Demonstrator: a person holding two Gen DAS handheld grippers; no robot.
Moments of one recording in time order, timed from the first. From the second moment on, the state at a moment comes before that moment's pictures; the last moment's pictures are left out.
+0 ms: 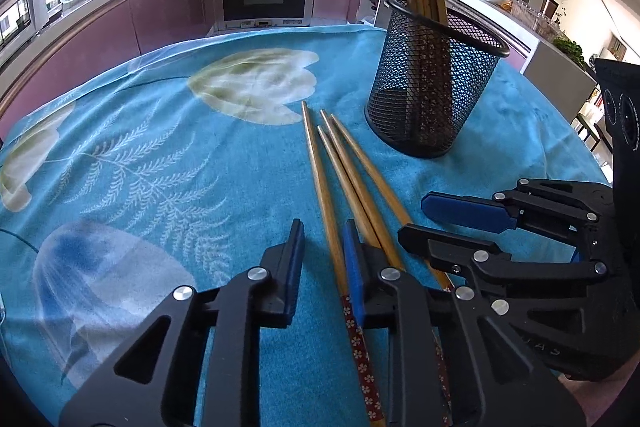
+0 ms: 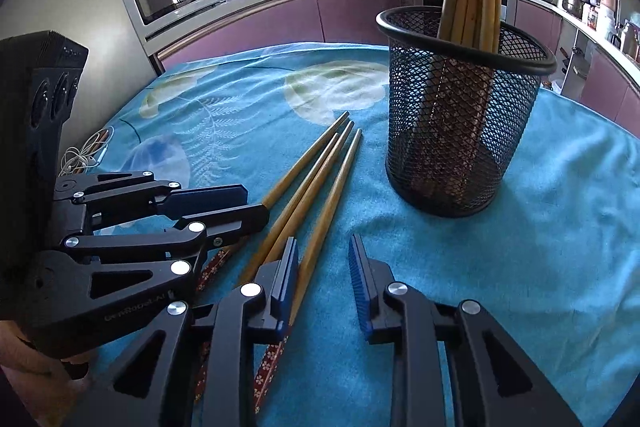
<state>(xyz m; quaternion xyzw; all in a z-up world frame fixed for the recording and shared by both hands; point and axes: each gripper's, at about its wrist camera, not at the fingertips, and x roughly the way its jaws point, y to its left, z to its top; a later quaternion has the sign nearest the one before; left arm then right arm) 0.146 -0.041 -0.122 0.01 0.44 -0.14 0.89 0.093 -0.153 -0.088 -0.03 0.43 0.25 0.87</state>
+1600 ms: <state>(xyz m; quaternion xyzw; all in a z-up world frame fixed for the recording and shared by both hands) 0.131 -0.028 -0.116 -0.05 0.45 -0.17 0.88 0.102 -0.171 -0.088 0.06 0.45 0.30 0.84</state>
